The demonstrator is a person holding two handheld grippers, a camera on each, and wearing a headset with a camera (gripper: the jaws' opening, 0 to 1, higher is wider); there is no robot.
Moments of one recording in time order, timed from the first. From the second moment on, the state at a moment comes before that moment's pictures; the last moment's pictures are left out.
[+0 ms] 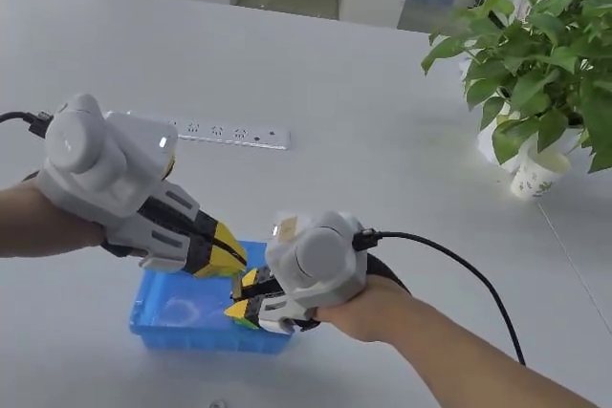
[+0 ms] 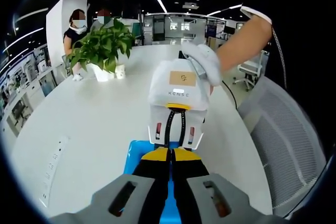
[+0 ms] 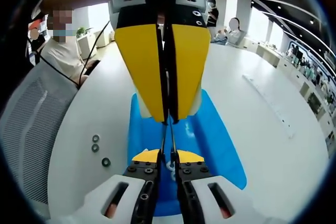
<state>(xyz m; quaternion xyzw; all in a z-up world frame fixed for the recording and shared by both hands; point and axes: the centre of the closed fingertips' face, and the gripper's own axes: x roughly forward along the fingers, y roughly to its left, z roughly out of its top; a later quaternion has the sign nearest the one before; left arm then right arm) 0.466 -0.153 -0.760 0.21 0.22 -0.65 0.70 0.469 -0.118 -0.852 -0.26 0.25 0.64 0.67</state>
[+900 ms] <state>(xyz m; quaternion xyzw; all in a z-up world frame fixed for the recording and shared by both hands) 0.453 -0.153 -0.719 0.23 0.21 -0.64 0.70 0.460 -0.115 -0.808 -0.26 0.22 0.64 0.69</state>
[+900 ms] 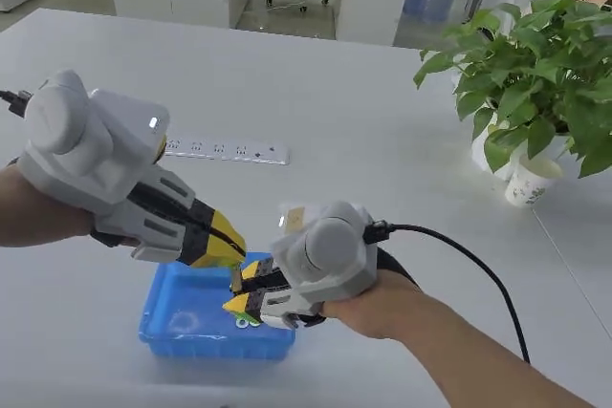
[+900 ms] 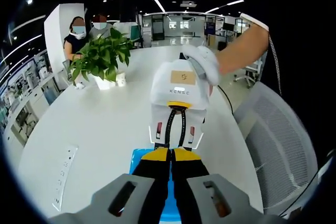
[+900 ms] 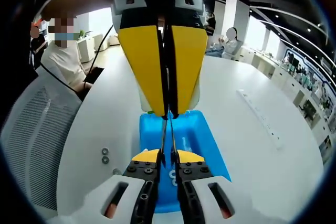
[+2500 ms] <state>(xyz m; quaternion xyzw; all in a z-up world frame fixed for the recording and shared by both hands) 0.392 -0.159 -0.731 0.23 0.21 -0.66 0.69 0.394 -0.121 -0.811 -0.25 0.21 0.66 0.68</state>
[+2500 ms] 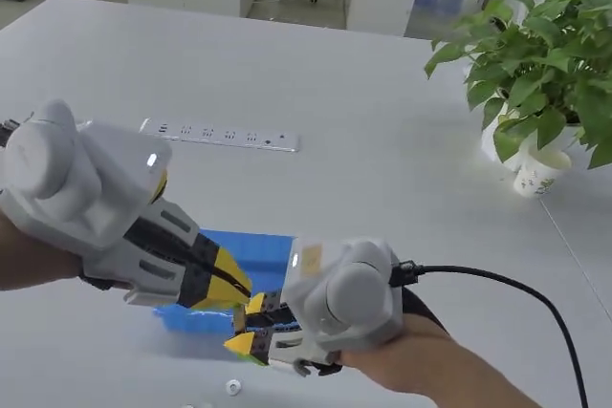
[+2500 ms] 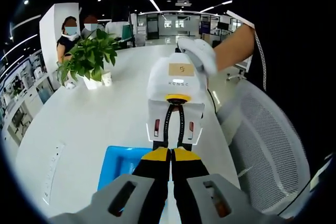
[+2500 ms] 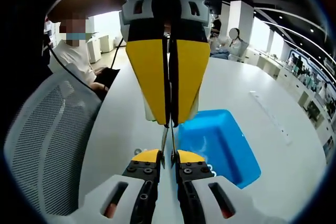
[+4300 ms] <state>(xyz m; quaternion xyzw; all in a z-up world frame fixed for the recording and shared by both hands) 0.368 -0.155 -0.784 0.22 0.24 -0.65 0.69 0.368 -0.118 -0.869 -0.25 0.24 0.66 0.66</state>
